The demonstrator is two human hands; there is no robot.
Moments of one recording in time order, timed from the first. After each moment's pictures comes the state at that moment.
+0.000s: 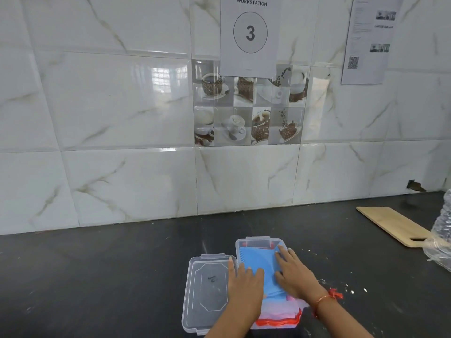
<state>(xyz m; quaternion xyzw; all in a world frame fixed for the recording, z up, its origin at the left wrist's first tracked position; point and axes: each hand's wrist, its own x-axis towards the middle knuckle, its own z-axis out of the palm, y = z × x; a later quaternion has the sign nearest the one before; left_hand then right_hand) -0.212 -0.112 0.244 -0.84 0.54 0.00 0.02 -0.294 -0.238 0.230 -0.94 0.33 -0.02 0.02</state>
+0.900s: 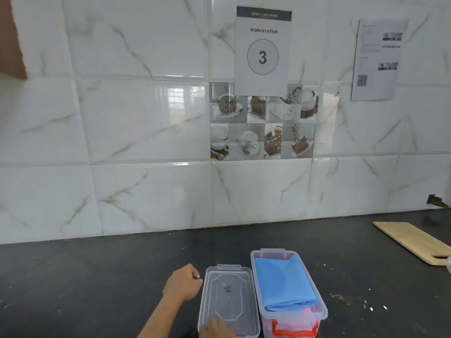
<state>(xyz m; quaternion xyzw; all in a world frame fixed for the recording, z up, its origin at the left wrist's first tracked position) -0.081 -0.017 0.250 -0.91 0.31 0.13 -0.24 -0.189 -0.060 0.187 -0.95 0.26 0.10 0.11</state>
